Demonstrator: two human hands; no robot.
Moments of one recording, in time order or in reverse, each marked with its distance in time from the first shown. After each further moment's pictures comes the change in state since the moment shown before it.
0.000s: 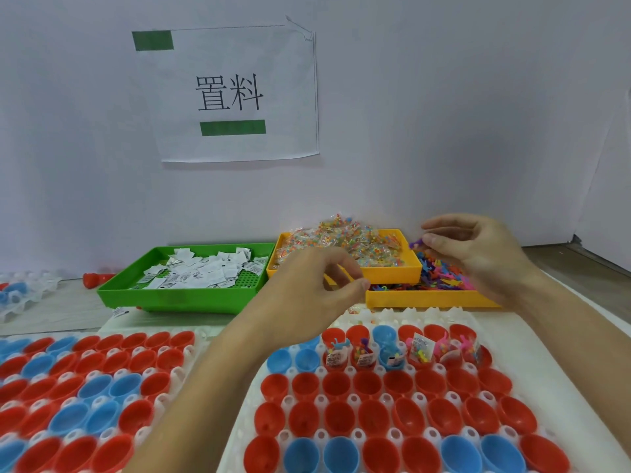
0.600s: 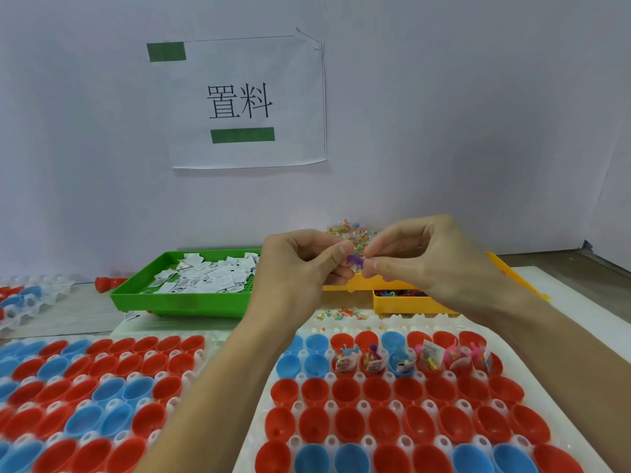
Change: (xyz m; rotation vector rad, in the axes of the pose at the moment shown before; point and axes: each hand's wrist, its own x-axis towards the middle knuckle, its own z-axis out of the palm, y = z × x) left_hand 0.003 0.006 -0.003 -0.641 0.381 -0.130; right_hand -0.036 -0.054 0.062 -0.207 -0.293 -0.159
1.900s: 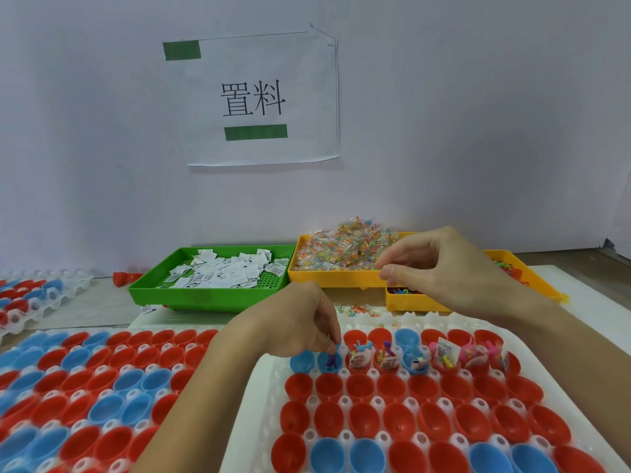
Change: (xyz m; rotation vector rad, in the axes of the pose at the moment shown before) left_hand 0.007 -0.026 -0.040 0.924 -0.646 -0.189; right_hand 0.004 0.021 0.000 -0.227 -0.039 0.023
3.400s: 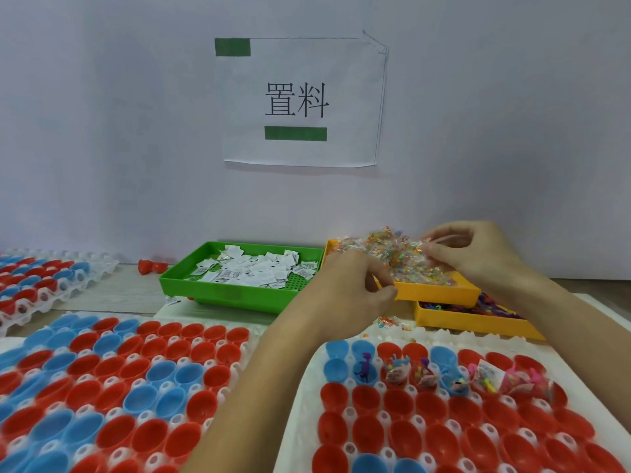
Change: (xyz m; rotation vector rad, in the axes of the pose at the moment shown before) left_hand -0.002 0.019 -0.010 -0.198 0.397 0.158; right_hand 0.057 0.026 0.003 0.059 0.235 0.176
